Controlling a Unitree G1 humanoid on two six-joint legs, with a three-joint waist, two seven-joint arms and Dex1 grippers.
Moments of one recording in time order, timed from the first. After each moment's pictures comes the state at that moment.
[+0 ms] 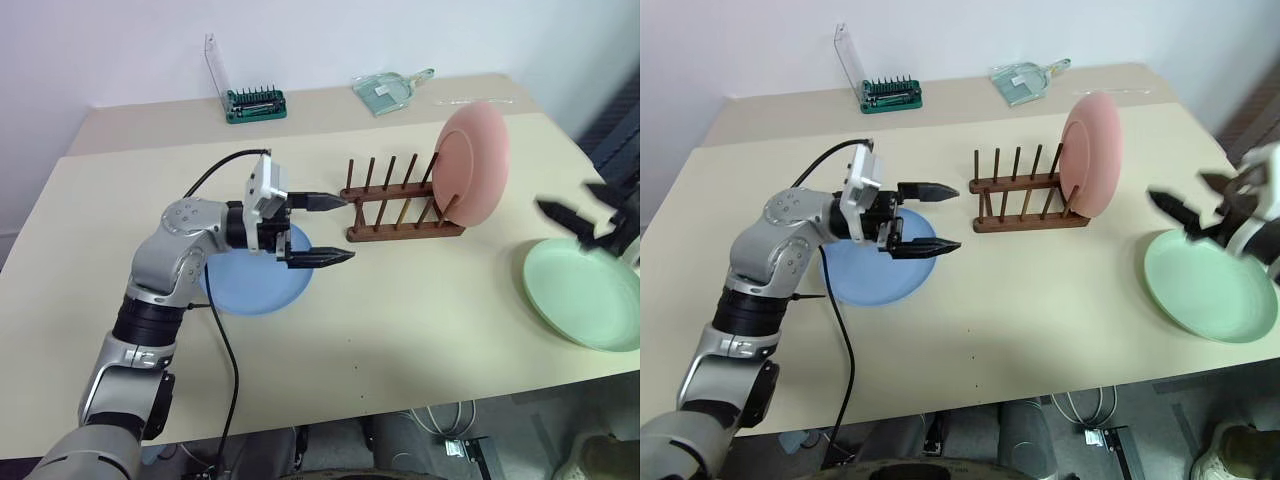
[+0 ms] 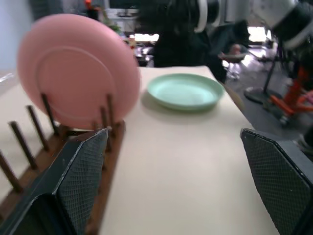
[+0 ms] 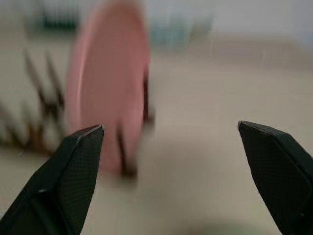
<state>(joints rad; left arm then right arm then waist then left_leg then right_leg) -0.65 0.45 -0.11 -0.05 -0.49 0.41 -1.22 -0.04 -1.00 -0.56 -0.22 0.77 0.78 0.60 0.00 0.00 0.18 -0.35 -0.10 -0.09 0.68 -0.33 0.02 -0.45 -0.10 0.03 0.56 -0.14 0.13</state>
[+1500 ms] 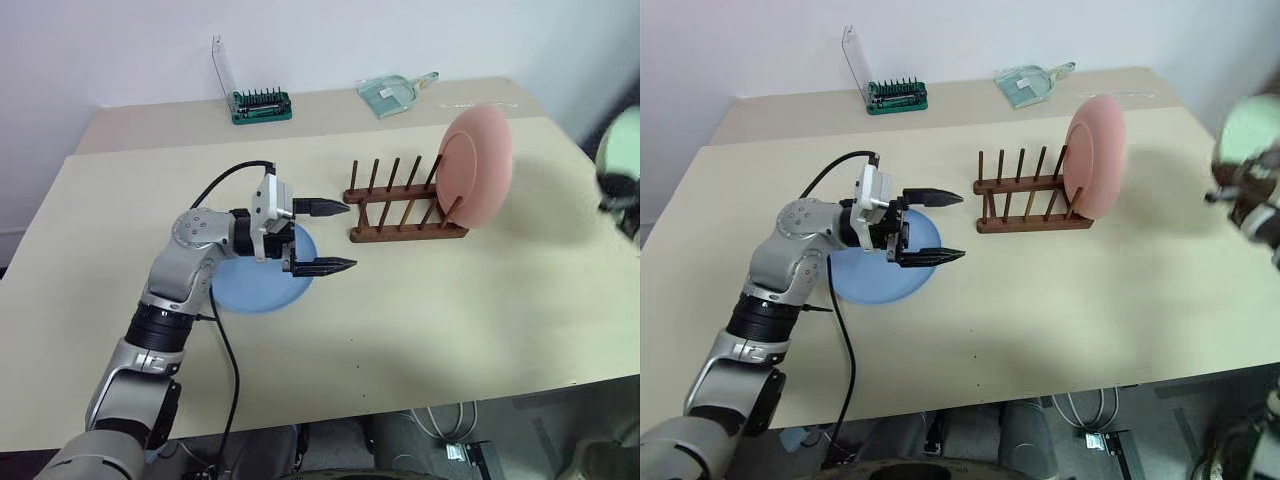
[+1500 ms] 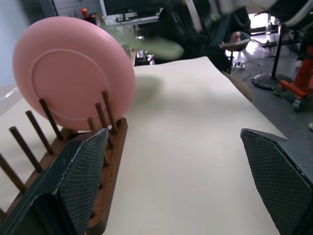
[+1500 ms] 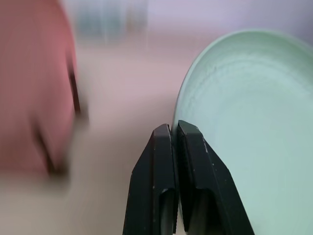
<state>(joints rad) -0.63 0.42 -0.14 0.03 -0.42 0.21 -1.22 -0.40 -0.82 -0.65 -0.15 0.51 0.68 0.41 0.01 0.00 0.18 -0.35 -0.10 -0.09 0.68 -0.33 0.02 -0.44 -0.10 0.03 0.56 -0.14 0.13</state>
